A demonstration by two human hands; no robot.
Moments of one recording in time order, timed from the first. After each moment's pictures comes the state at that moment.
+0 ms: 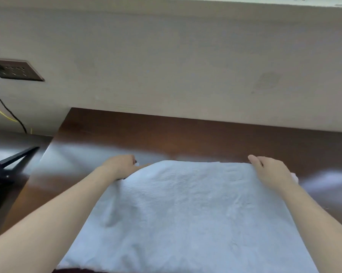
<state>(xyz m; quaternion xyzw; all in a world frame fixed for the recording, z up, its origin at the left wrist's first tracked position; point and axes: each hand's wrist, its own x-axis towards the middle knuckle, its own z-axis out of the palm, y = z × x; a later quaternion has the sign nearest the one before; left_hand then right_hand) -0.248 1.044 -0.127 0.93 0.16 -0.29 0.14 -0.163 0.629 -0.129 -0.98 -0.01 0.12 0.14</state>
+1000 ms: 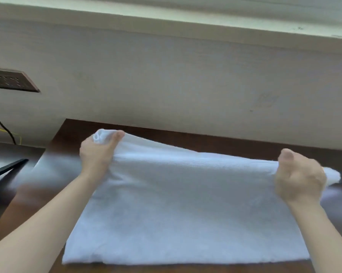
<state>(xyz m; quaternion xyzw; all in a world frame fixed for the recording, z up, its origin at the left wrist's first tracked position) -0.234 1.062 -0.080 0.73 0.30 0.25 0.56 -0.168 0.647 -0.062 -0.95 -0.03 -0.27 0.13</state>
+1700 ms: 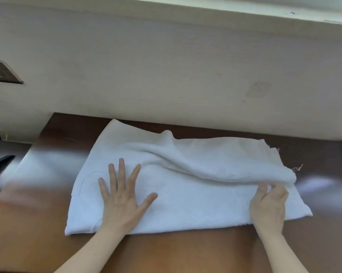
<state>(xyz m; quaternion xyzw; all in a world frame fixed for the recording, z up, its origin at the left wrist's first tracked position) -0.318 0.983 -0.194 0.98 0.11 0.05 0.15 -0.229 0.637 -0.171 -0.93 0.18 -0.11 0.30</state>
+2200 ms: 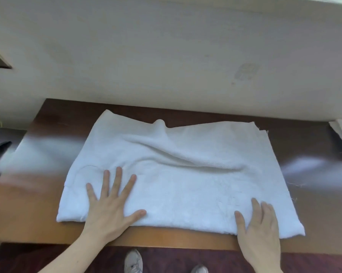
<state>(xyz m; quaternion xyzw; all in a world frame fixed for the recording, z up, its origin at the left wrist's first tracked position) -0.387 0.990 -0.197 0.99 0.04 -0.10 0.04 -0.361 0.592 -0.205 -0.99 0.06 -0.06 0.08</state>
